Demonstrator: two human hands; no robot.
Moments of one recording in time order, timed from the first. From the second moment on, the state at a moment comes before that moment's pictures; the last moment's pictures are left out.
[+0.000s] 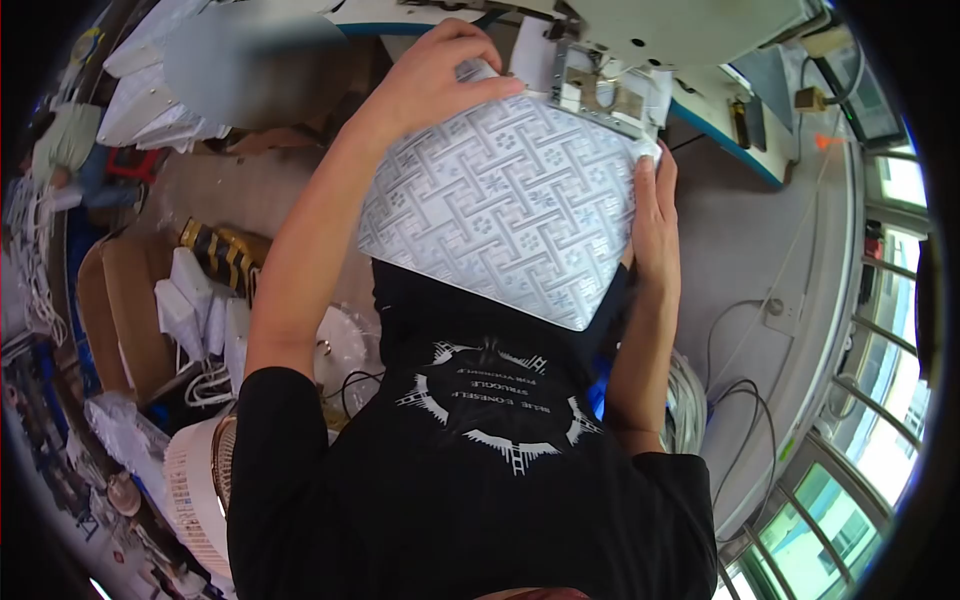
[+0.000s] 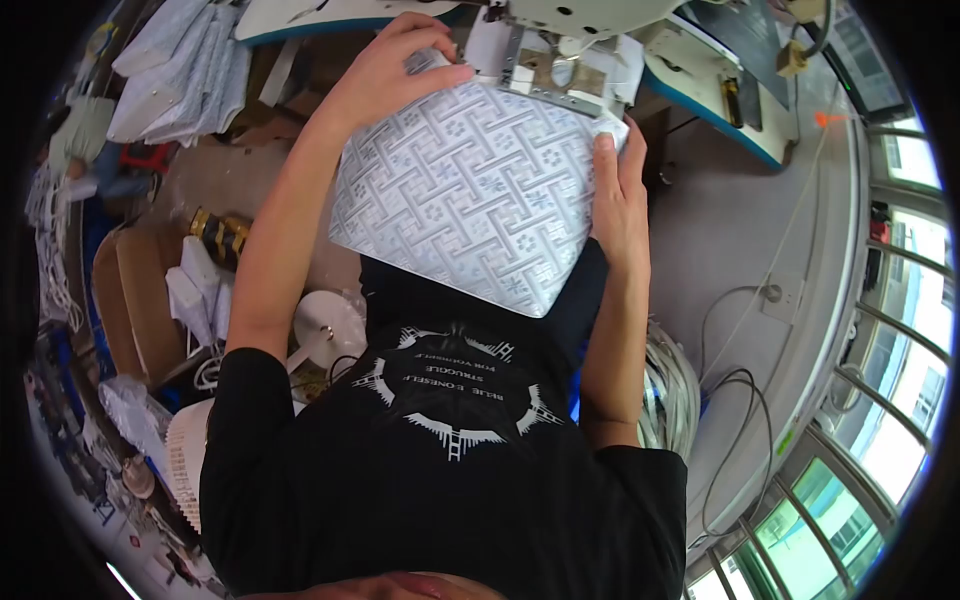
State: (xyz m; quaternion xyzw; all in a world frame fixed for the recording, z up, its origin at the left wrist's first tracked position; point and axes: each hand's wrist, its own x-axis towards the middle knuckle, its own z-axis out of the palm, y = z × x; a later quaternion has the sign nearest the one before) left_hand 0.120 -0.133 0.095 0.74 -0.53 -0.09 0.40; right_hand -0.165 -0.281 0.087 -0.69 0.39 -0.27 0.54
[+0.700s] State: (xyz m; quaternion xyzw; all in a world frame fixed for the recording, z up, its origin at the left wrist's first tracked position) left_hand 0.110 -0.135 0.112 0.76 -0.54 -0.11 0.35; right_hand -0.161 -0.316 0.072 -0.75 0.38 -0.25 0.48
